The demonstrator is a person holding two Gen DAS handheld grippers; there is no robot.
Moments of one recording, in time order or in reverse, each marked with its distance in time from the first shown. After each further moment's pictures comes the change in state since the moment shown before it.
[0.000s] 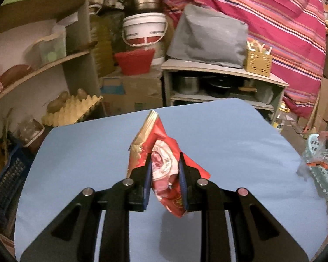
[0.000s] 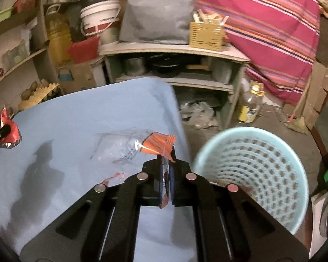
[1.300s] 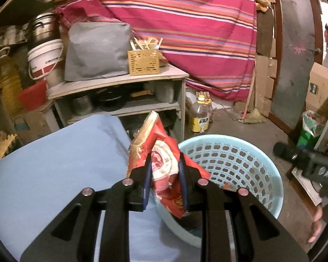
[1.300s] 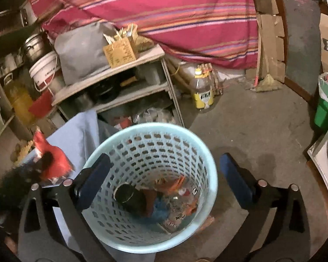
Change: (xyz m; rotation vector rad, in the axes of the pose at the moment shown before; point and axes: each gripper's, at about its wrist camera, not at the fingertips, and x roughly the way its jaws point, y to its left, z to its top) left arm -0.014 -0.343 0.014 0.226 -0.050 -0.344; right arm -0.062 -0.214 -0.045 0.386 -0.085 -0.070
